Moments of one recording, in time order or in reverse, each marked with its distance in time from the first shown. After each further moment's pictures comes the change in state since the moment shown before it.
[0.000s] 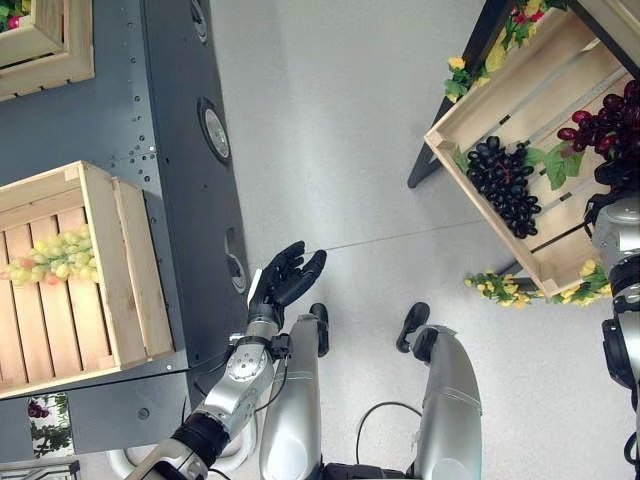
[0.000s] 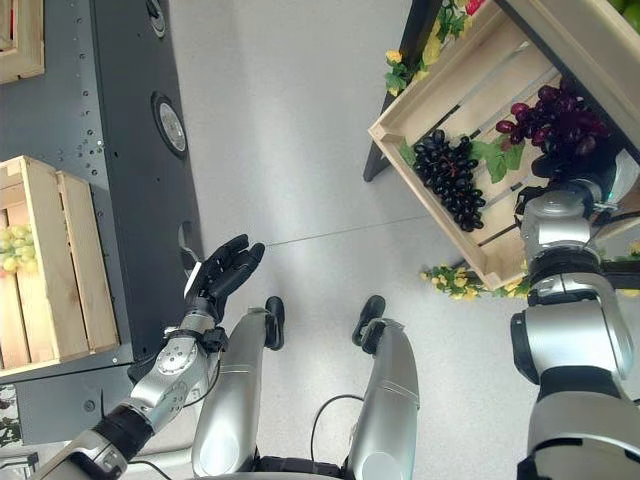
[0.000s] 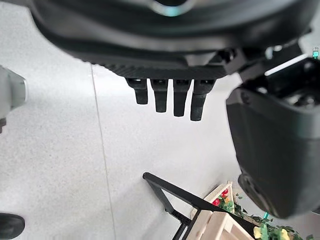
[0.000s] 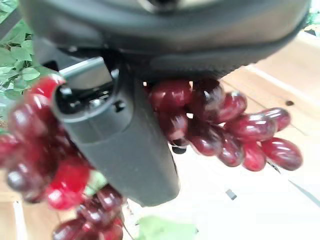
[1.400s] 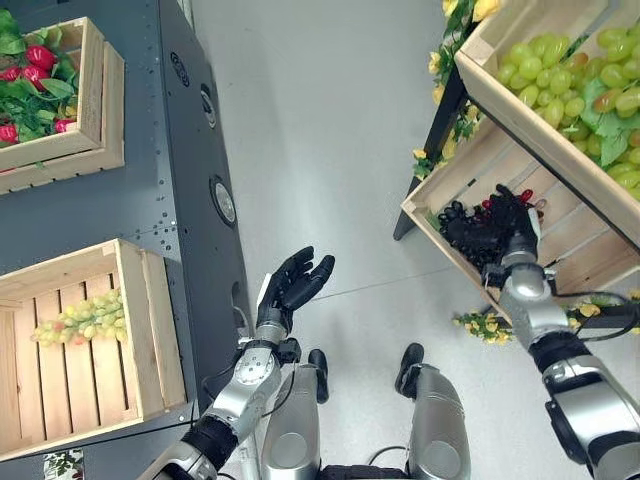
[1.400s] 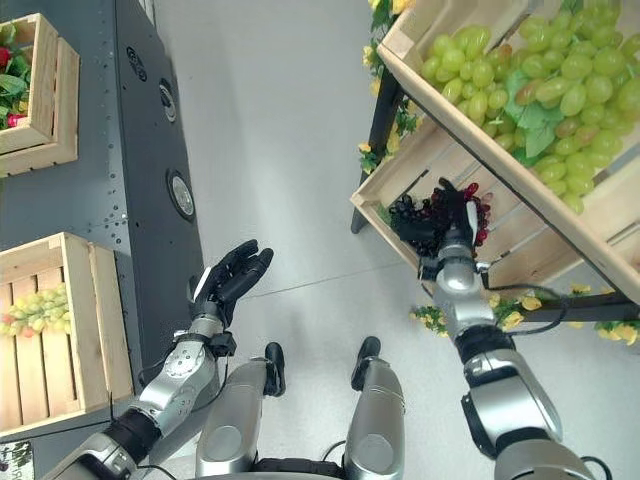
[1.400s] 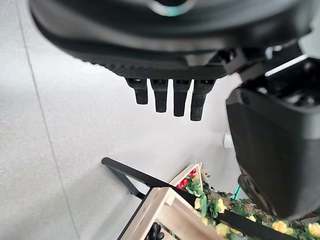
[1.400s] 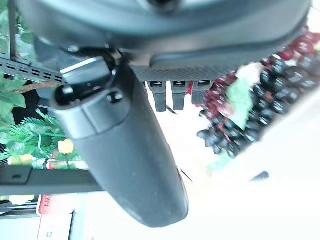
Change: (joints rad) left arm 0.012 -0.061 0.042 0.072 0.043 0.027 -0.038; right arm 0.540 0.314 0.023 -0.422 0.122 -0.270 0.273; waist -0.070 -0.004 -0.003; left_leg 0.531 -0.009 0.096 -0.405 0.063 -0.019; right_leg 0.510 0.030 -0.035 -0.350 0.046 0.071
